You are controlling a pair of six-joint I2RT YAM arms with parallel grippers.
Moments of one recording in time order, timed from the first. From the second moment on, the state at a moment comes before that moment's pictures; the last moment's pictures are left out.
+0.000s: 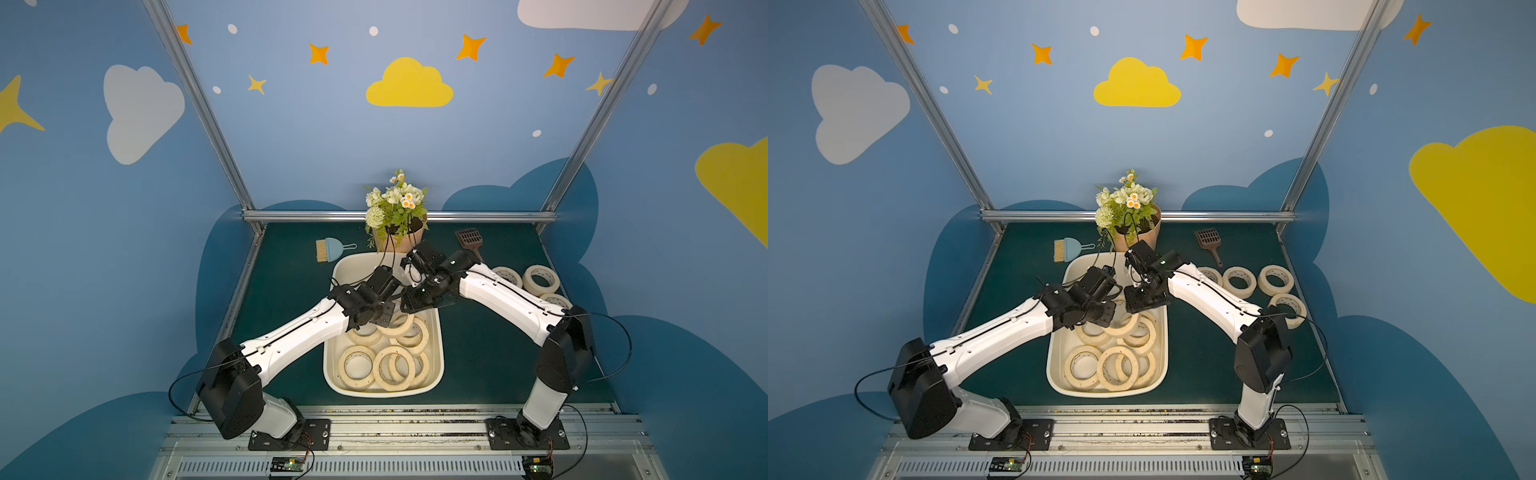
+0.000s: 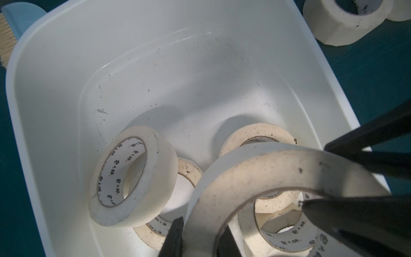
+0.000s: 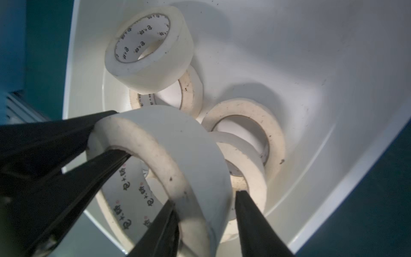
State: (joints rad) left arm -0.76 1.46 1.18 -0.77 -0.22 -0.36; right arm 0.80 1.79 1.62 -1.02 -0.22 0.35
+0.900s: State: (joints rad) left arm -0.59 1.21 0.96 -0.63 -0.25 -0.30; right arm 0.38 1.36 1.32 -1.10 0.04 0.34
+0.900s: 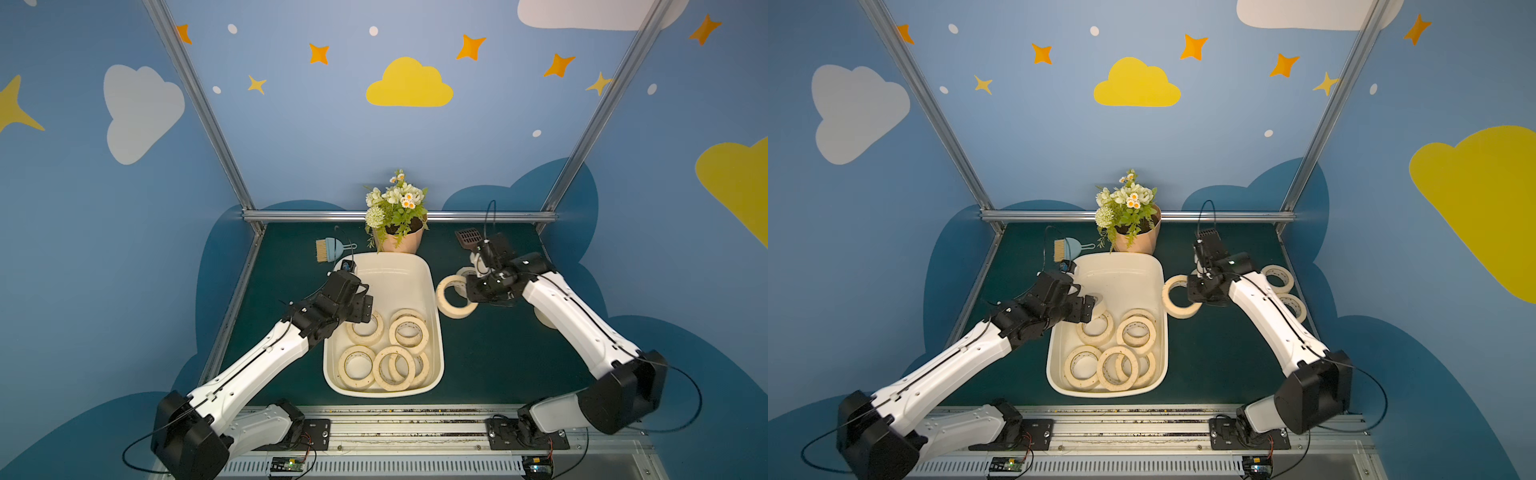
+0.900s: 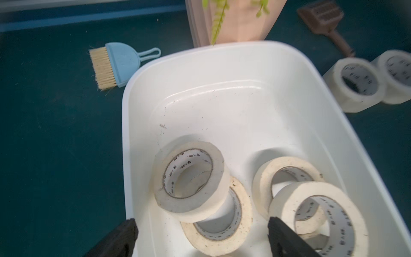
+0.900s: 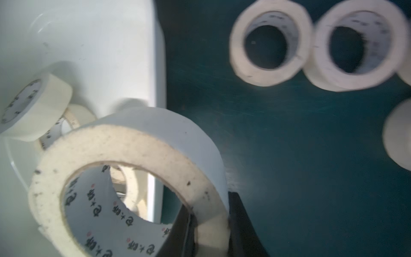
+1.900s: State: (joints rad) left arm -0.55 1.44 0.96 -0.58 -0.24 -0.20; right arm -0.17 1.70 1.05 -0.81 0.03 0.34
